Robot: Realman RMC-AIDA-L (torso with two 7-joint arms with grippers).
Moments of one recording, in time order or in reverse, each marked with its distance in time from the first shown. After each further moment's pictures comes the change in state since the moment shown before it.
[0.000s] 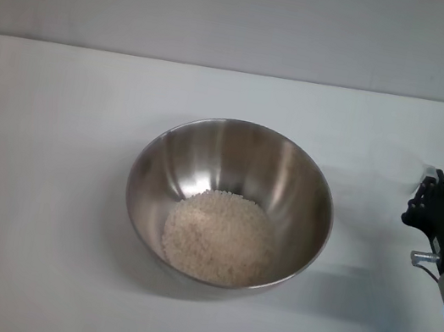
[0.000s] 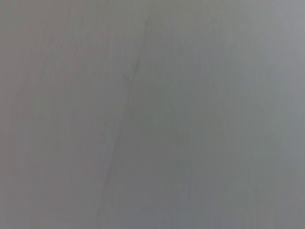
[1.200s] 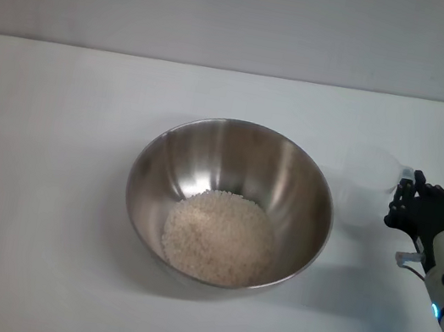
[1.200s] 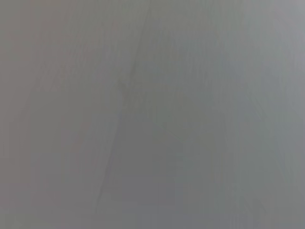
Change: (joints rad) left arm 0.009 0.002 0.010 -0.005 0.000 0.022 0.000; right arm 0.029 0.000 -0.028 -0.019 -0.012 0.053 0.001
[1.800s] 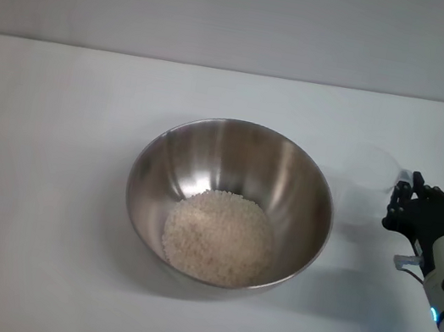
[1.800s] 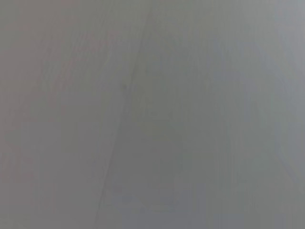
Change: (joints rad) left arm 0.000 0.002 -0.004 0.003 0.000 0.004 0.000; right arm -0.011 0.000 -0.013 0.008 -0.009 -0.017 0.010
